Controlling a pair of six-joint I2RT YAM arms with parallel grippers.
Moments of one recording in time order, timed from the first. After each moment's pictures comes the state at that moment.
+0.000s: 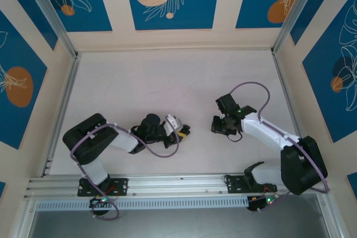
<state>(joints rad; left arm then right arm) -0.81 1.72 0.47 0.78 0.42 0.07 0.46 1.25 0.72 -0.68 -0.07 0.59</state>
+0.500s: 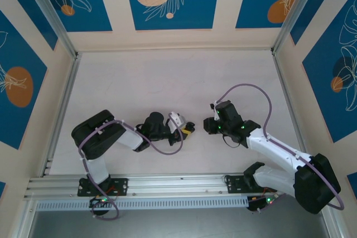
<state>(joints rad) -0.82 1.81 0.53 0.87 0.44 0.03 0.58 1.06 0.55 -0.34 -0.05 0.45</state>
